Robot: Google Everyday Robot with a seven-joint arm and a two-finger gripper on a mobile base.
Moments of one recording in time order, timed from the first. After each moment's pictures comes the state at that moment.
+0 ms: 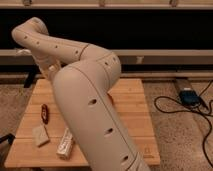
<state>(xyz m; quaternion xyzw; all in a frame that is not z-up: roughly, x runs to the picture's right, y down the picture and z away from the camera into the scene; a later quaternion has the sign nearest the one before) -0.277 -0.084 0.786 -0.25 0.11 0.35 0.89</state>
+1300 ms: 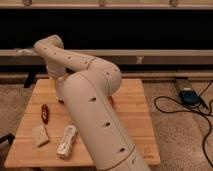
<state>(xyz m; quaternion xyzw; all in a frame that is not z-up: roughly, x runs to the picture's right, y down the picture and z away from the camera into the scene) -0.262 -0.021 0.862 -0.33 0.11 0.36 0.87</state>
